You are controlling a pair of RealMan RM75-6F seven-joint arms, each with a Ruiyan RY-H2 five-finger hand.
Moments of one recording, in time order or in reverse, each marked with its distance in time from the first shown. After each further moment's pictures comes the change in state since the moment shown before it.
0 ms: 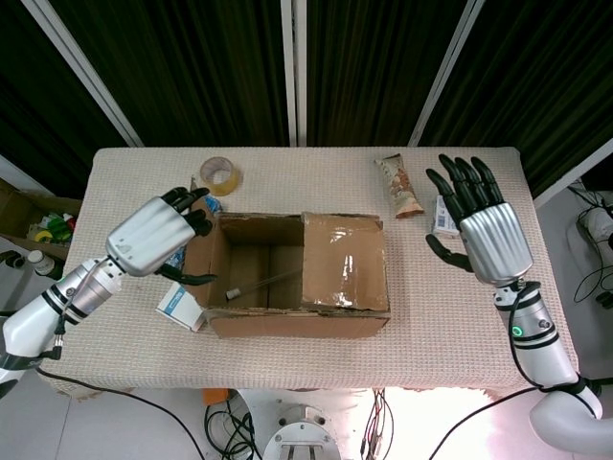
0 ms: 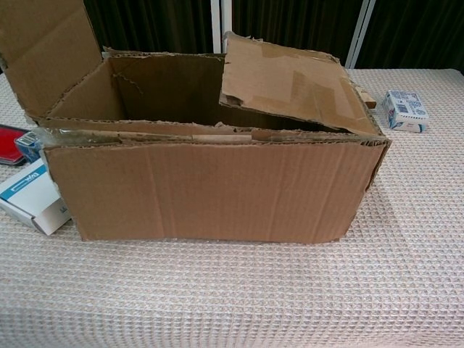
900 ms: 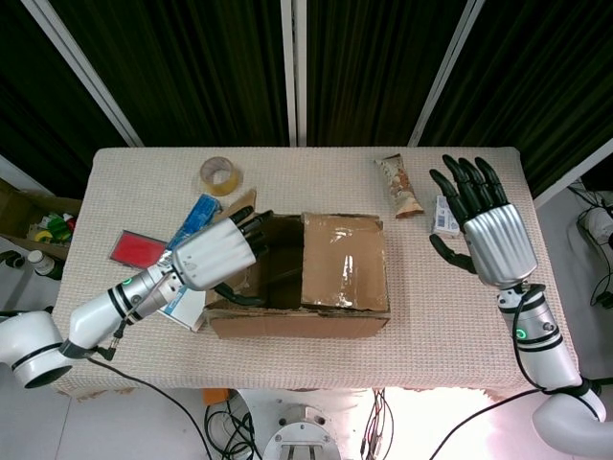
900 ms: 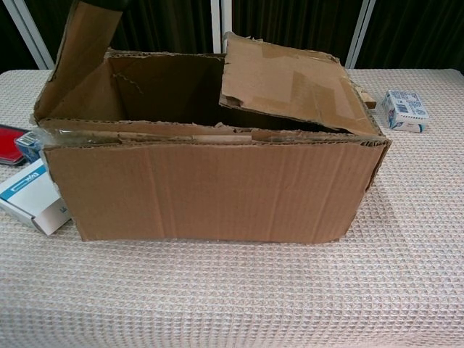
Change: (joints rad) left arm -0.141 -0.181 -0.005 0.027 0.062 -0.054 0.257; right arm -0.009 0.011 -0.003 -0.005 -0.013 0.020 0.010
